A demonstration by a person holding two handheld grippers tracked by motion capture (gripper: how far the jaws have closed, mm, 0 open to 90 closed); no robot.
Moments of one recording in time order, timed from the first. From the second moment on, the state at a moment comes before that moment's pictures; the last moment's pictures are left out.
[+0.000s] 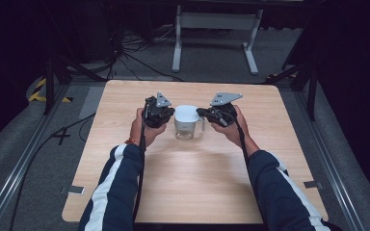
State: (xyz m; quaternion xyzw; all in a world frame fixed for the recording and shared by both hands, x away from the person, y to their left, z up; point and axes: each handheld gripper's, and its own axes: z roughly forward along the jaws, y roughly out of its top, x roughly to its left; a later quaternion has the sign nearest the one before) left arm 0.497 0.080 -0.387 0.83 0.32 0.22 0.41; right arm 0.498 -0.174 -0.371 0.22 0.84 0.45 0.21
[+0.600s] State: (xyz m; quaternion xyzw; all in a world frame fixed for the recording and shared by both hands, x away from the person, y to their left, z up) left arm 0.496 0.083 -0.389 0.83 0.32 0.22 0.40; right arm 0.495 -0.174 -0.372 0.23 0.84 0.45 0.20
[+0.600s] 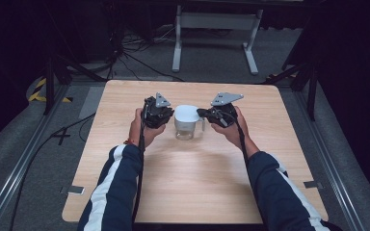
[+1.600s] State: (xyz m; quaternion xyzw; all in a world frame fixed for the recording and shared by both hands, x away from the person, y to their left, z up) left arm 0.497 0.082 -0.389 0.83 0.32 0.22 0.40; right arm 0.493 -0.181 -0.376 0.24 0.83 0.47 0.20
